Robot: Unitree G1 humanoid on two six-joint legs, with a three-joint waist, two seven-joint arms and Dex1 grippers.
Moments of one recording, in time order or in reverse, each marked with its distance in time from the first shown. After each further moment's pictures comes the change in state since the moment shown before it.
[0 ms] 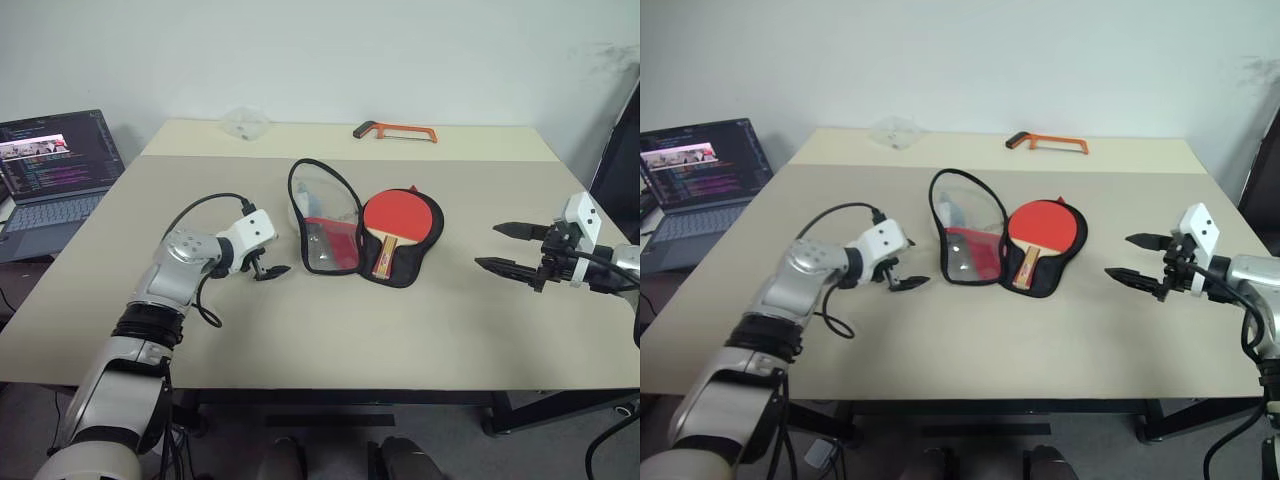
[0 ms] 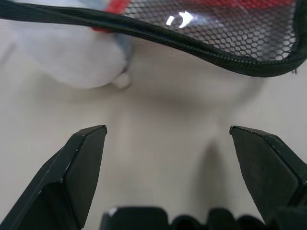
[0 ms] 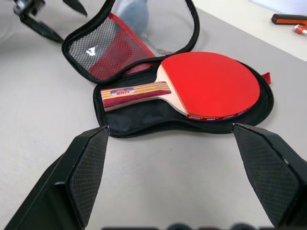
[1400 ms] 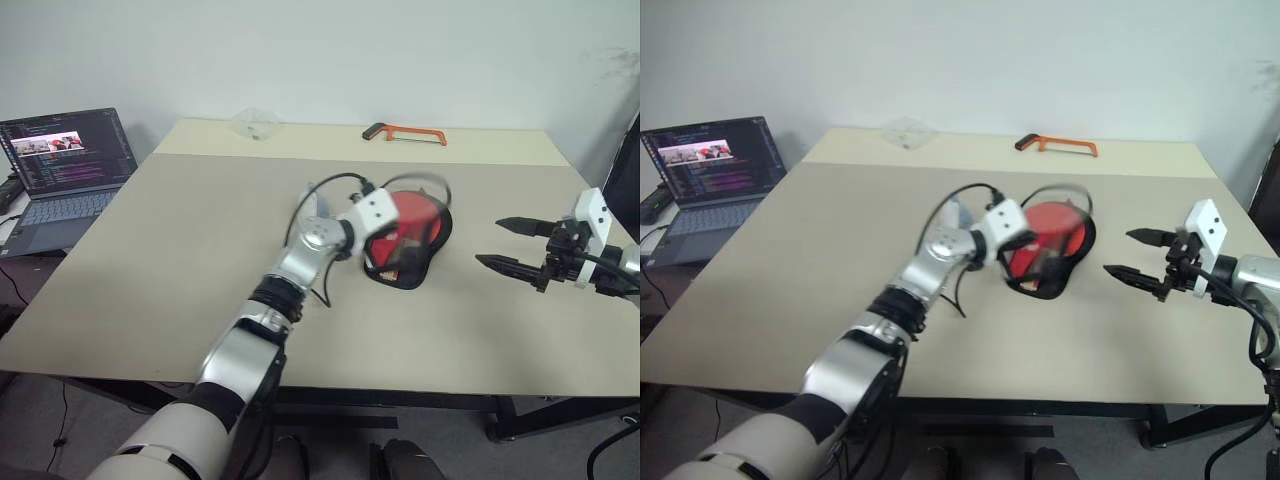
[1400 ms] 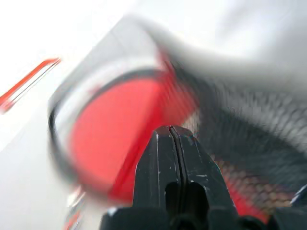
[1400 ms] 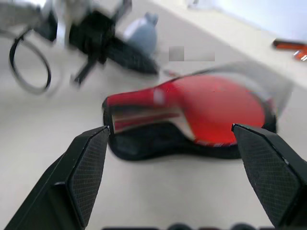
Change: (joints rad) left arm -0.258 -0.549 -0.091 0.237 0.075 -0.103 0.238; right arm 0.066 0.005 -0.091 -0.198 0.039 0.098 -0.060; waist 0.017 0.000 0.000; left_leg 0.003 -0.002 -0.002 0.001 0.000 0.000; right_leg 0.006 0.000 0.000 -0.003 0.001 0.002
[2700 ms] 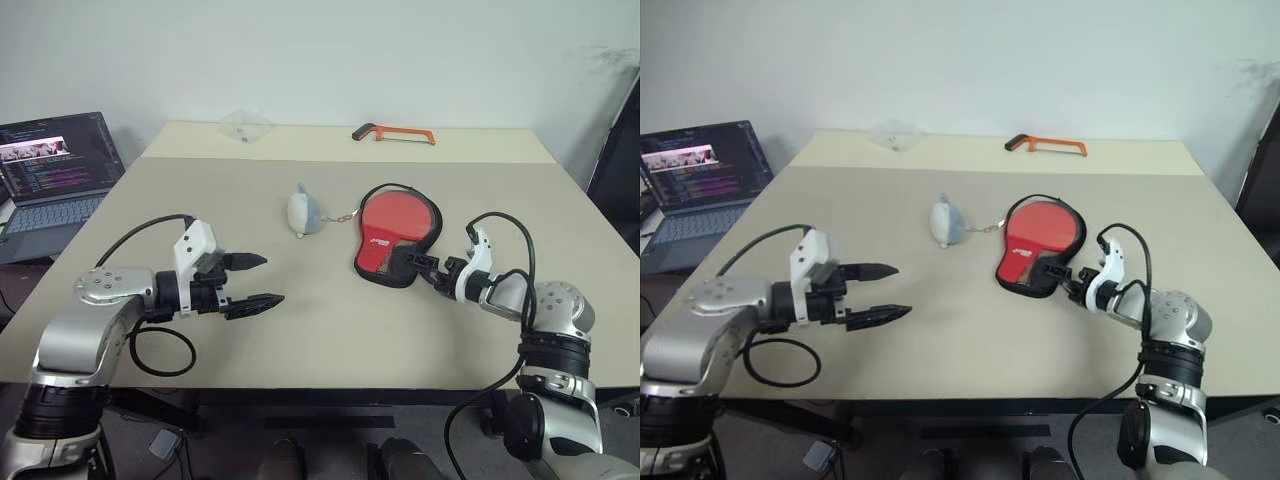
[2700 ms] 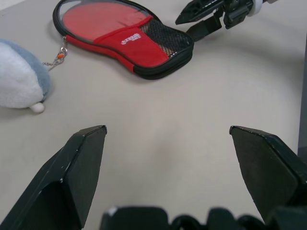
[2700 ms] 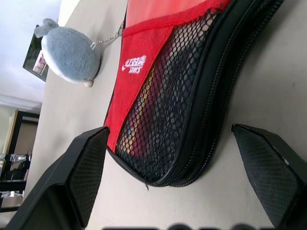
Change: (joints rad) left arm 0.736 0.749 0.448 -1.031 -0.641 0.631 -0.414; right arm -0.259 0.667 -0.255 0.248 0.220 0.824 -0.860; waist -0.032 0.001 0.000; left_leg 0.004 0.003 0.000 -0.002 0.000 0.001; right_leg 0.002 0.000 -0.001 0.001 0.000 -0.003
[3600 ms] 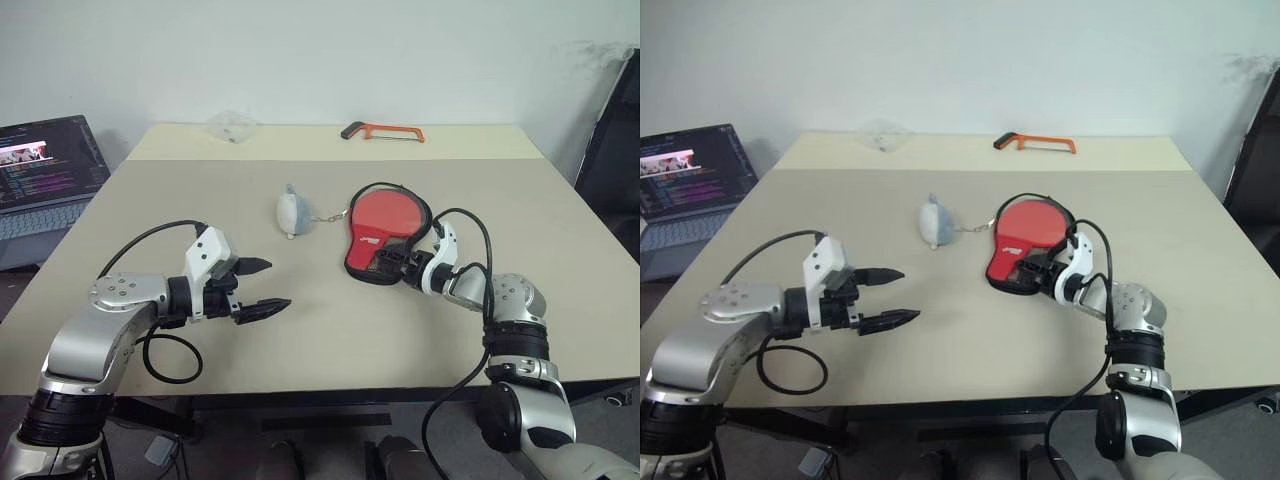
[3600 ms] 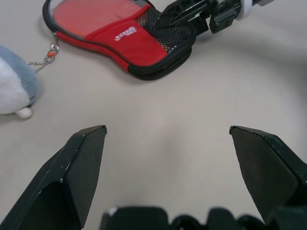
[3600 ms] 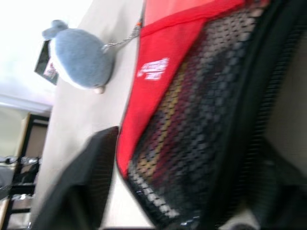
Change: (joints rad) left arm 0.013 0.000 -0.058 -0.043 -0.008 0.002 0.085; right arm -0.074 0.104 0.079 0.137 -0.046 -0.158 -0.001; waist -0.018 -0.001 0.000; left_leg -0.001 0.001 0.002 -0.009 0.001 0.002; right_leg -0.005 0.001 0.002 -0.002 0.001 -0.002
